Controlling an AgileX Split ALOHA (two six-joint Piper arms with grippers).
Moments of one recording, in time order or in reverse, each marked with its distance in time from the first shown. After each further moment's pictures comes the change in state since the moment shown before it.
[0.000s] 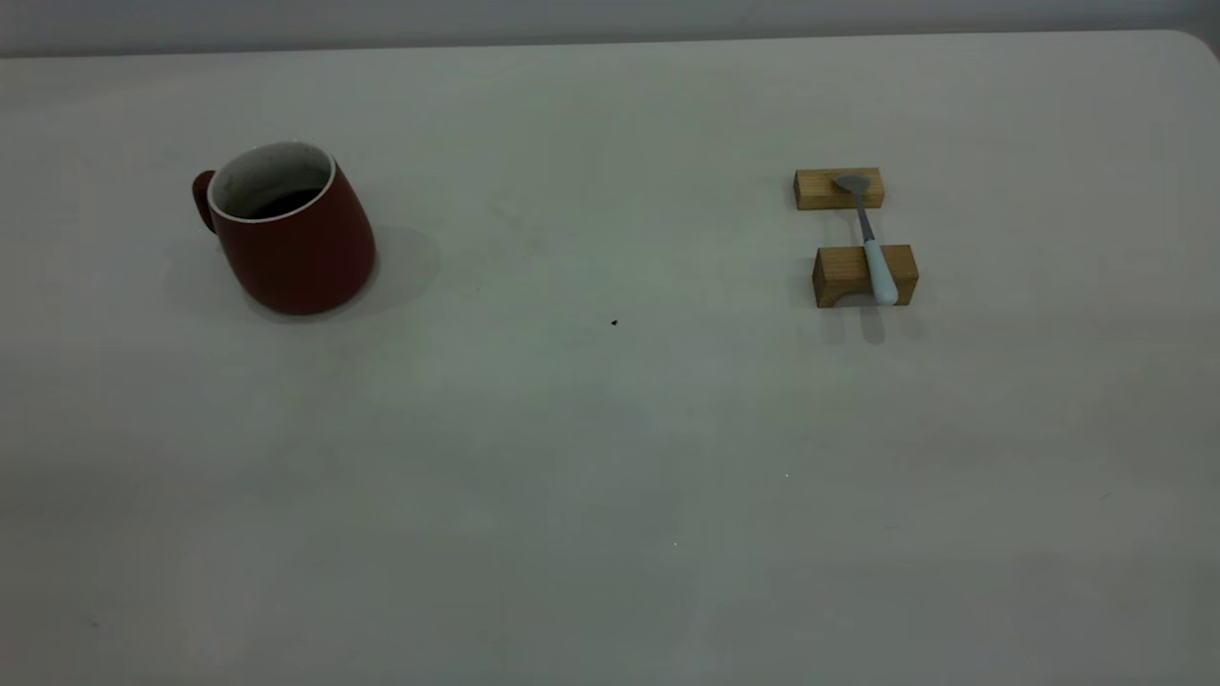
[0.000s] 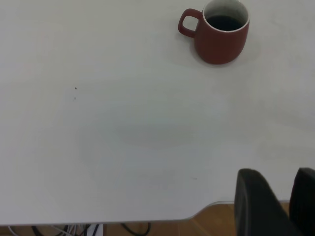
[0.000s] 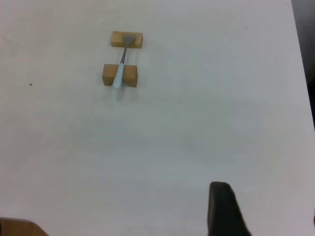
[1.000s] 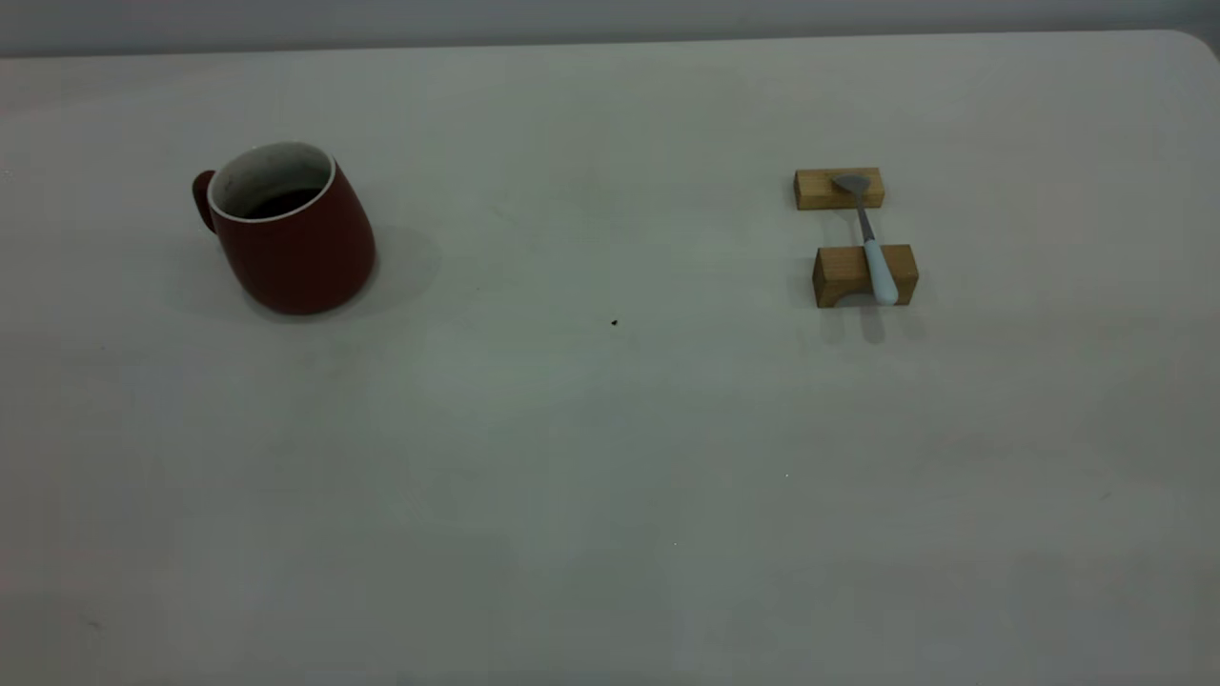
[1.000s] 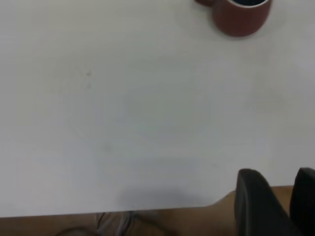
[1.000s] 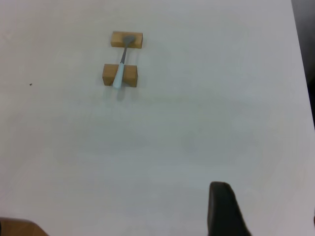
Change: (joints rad) left arm 0.000 0.573 -0.155 0.057 -0.168 0.035; right arm 0.000 0.000 0.000 0.000 0.000 0.000
